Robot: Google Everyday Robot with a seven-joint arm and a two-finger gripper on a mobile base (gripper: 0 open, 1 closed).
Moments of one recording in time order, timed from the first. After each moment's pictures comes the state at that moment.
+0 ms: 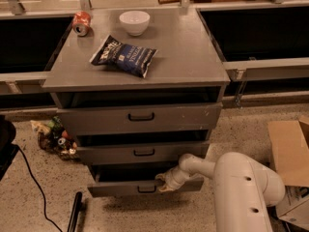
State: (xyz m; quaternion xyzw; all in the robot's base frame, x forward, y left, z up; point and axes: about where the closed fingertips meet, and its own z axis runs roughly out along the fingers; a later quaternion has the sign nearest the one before) arm 0.589 -0.046 0.177 -0.79 0.55 0.17 0.22
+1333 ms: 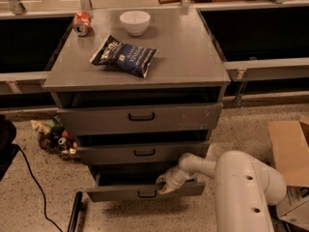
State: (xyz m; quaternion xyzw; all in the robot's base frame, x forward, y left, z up) arm 0.589 -0.046 0.188 -0.79 0.55 0.17 0.22
